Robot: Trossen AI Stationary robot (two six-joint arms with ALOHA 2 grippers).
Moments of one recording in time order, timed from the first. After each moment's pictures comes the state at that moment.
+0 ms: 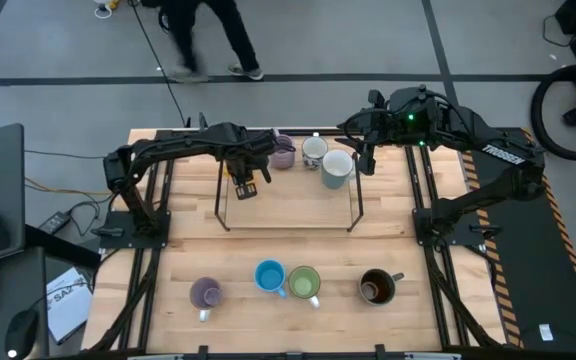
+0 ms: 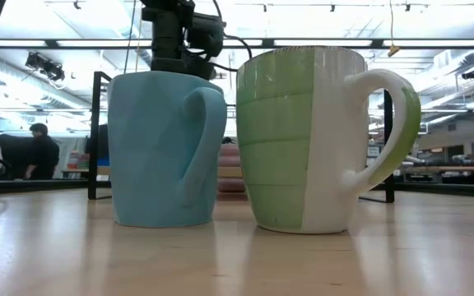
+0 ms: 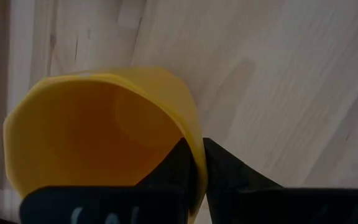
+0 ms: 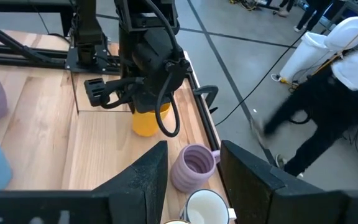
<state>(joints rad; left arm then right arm) 0.36 1.75 1.50 -1.20 -0.09 0.07 -0.22 1.23 1.59 -0.80 0.10 -0.25</state>
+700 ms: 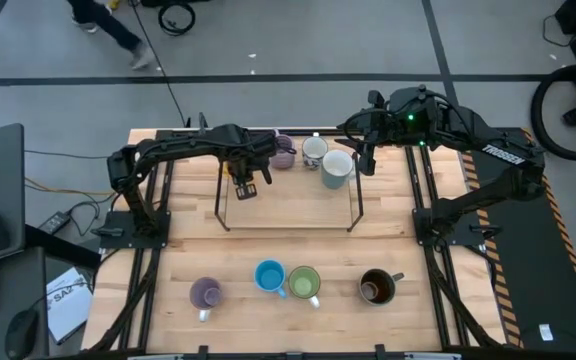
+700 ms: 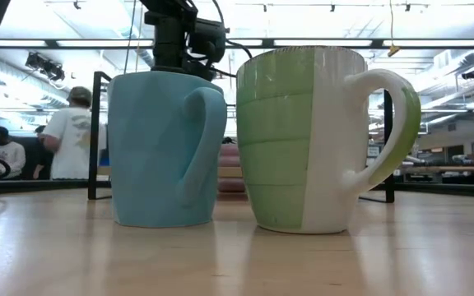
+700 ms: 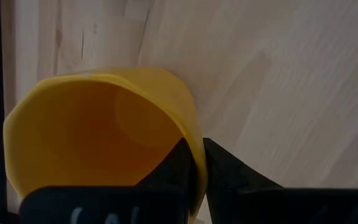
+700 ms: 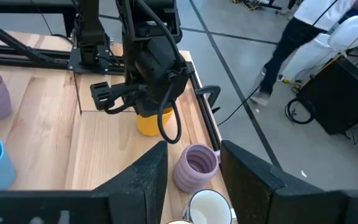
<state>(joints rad) 0.36 1.78 1.50 -1.20 -0.13 0.09 -0.22 1.23 1.59 -0.81 0.09 -0.24</state>
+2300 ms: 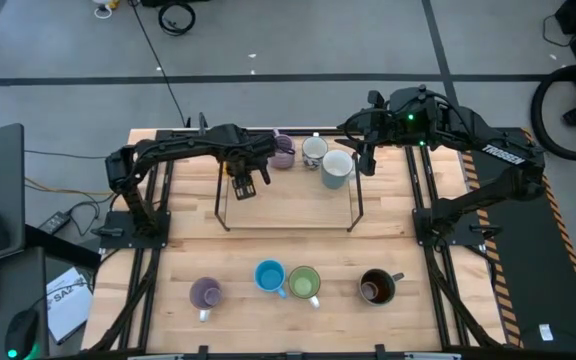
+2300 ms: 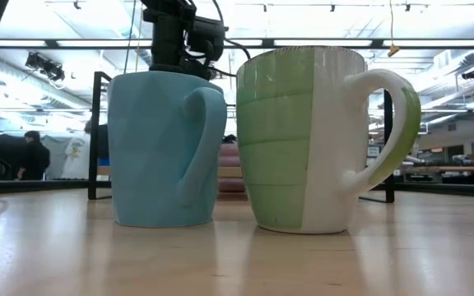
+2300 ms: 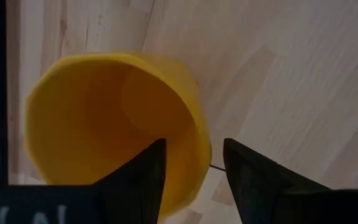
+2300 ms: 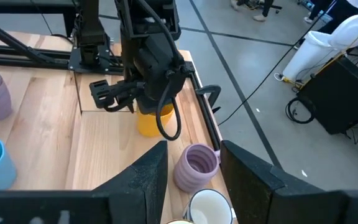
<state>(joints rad) 0.35 1.77 1.50 -1.23 -0.14 0.06 -0.22 1.23 1.59 -0.81 0.09 -0.24</state>
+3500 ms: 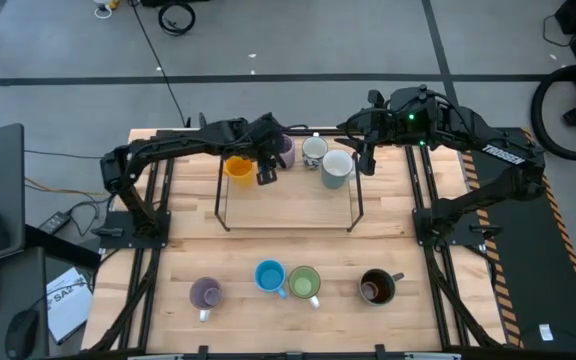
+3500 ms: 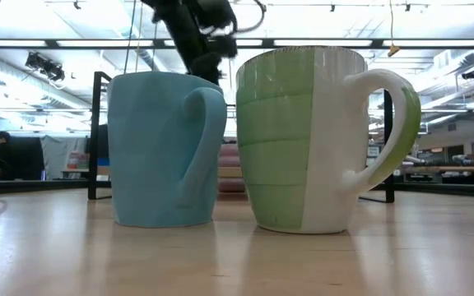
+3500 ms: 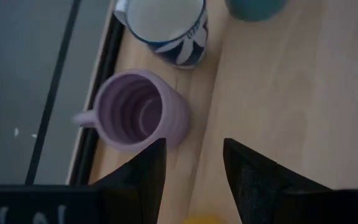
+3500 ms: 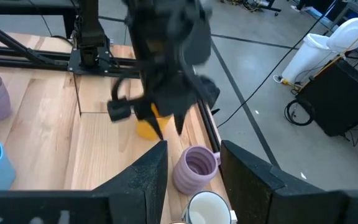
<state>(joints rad) 0.37 1.73 1.50 -0.73 -0.15 0.27 -0.22 1.23 1.59 -0.80 0.09 -0.24</state>
